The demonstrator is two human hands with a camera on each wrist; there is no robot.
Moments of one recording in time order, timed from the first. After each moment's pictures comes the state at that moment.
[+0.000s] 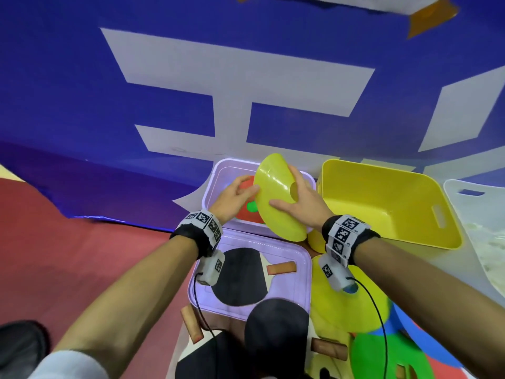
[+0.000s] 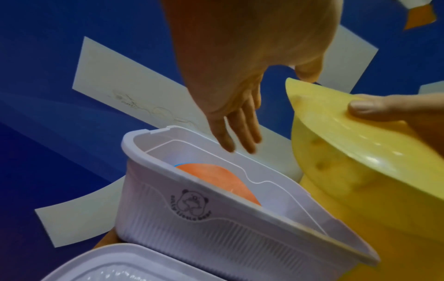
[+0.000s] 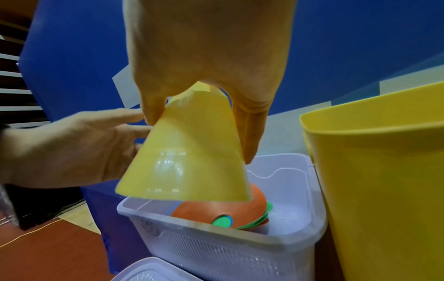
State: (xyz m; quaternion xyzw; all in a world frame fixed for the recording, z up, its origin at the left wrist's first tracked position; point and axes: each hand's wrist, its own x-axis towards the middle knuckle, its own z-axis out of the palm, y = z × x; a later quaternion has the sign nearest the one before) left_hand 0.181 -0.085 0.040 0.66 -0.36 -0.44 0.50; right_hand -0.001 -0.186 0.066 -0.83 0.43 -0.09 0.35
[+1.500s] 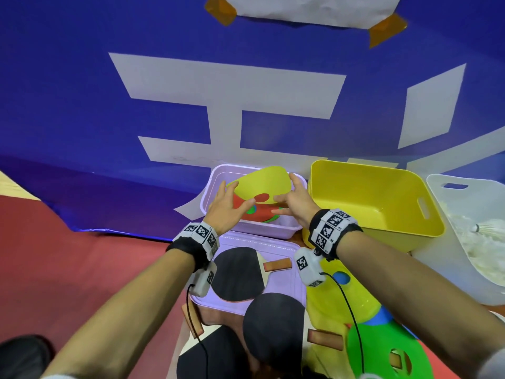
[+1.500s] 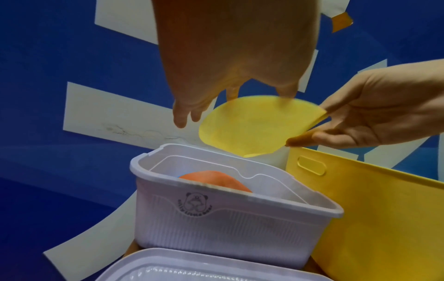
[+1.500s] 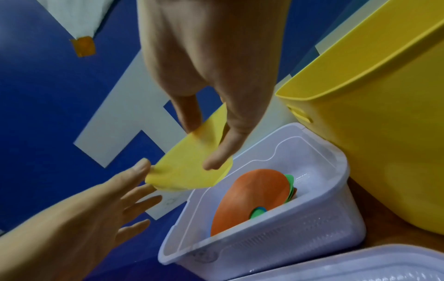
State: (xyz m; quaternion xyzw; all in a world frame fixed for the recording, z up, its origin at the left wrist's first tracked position) left_hand 0.167 -0.052 0.036 0.78 -0.46 -0.27 0.32; right_hand 0.003 -0.170 0.070 -0.55 0.47 -0.20 0.66
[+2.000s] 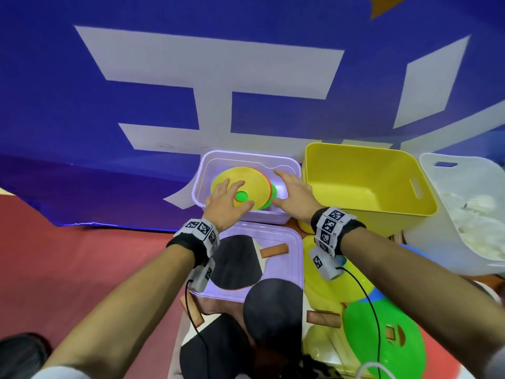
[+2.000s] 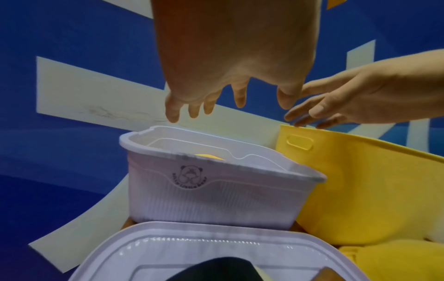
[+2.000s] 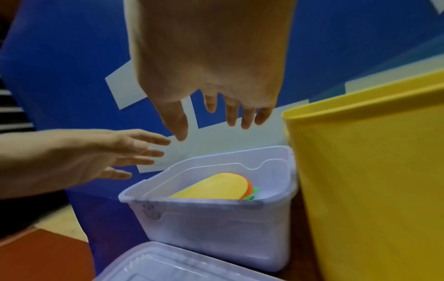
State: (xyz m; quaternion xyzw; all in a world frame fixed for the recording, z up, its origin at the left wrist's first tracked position) left_hand 0.161 -0.057 0.010 0.79 -0.52 -0.23 0.25; right_hand -0.021 -0.168 0.050 -0.85 0.44 -0.07 0.29
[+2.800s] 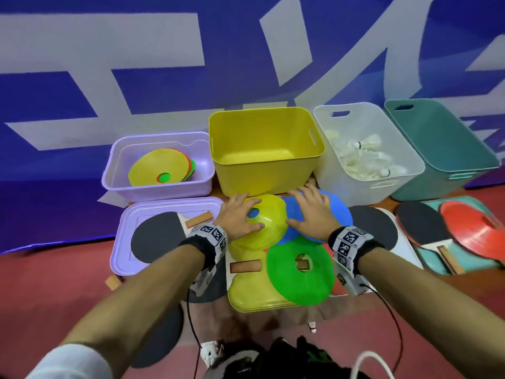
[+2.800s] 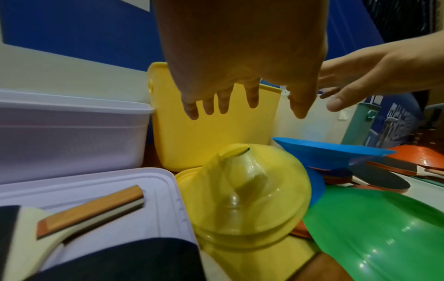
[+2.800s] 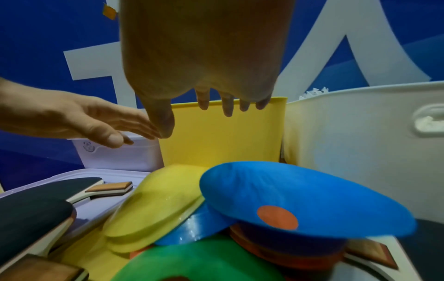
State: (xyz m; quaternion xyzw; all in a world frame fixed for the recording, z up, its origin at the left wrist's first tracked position) left_hand -0.090 -0.061 -0.017 0.67 -0.70 -0.23 0.07; right_hand -0.321 -0.110 0.011 -0.86 0.50 0.00 0.12
